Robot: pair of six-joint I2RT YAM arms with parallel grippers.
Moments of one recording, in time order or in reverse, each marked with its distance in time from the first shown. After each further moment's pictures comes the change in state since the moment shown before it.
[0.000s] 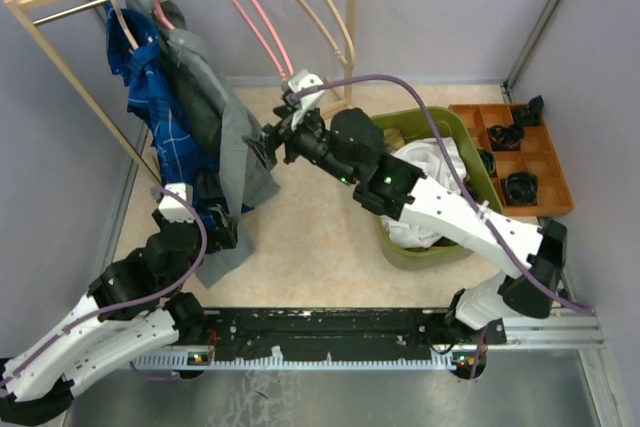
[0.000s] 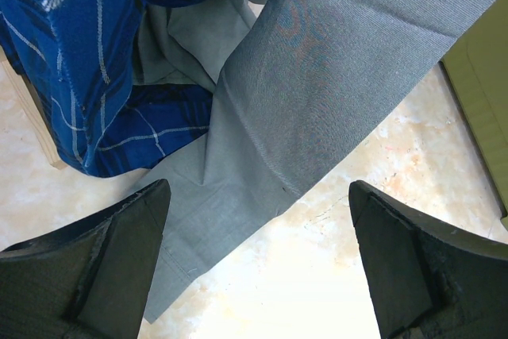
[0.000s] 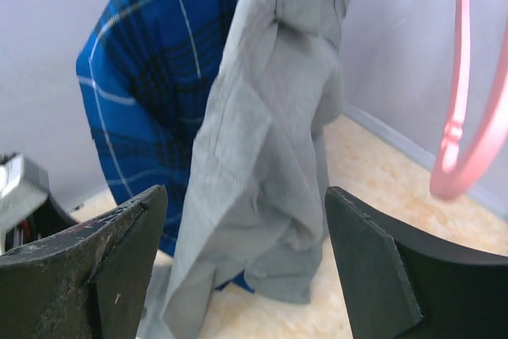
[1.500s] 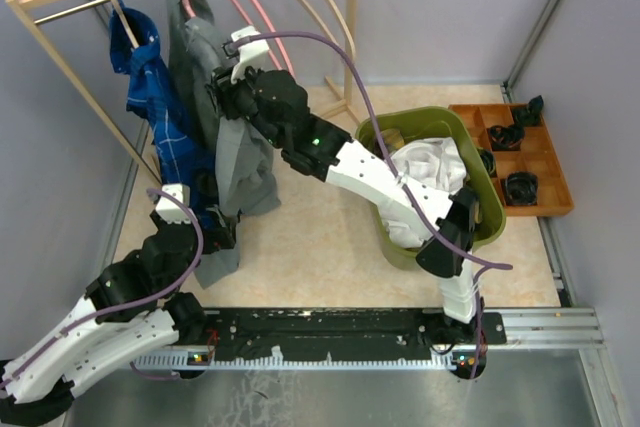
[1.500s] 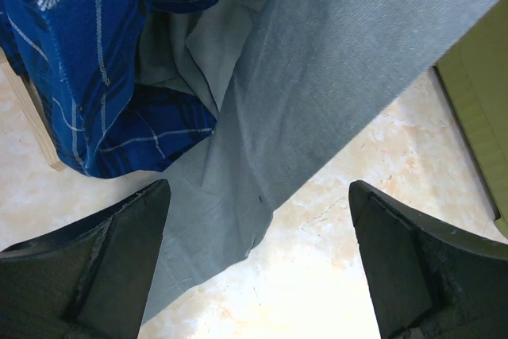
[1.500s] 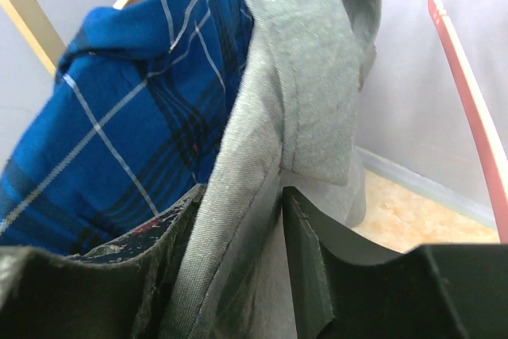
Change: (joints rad) left arm 0.000 -0.020 0.000 0.000 0.000 0.000; right arm 0.006 0.549 0.701 -0.111 0.199 0.069
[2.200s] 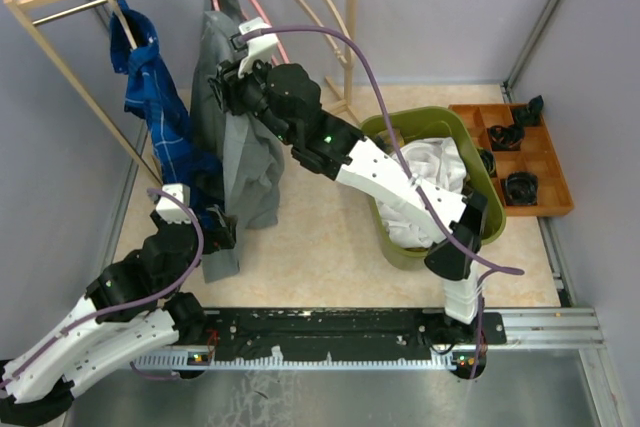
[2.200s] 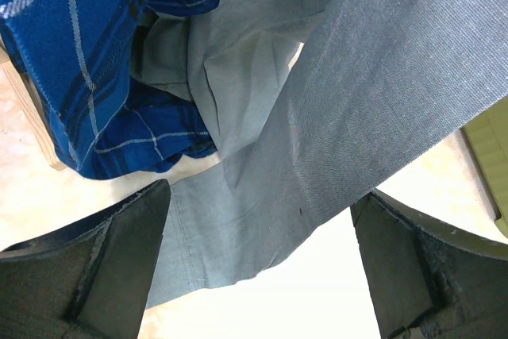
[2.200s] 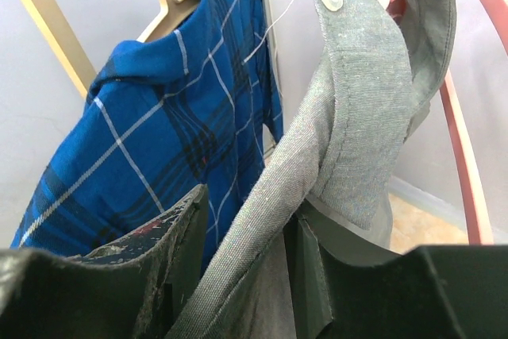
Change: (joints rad) left arm 0.000 0.002 0.000 0.000 0.000 0.000; right arm 0.000 -0.056 -0.001 -0.006 -0.040 -0.006
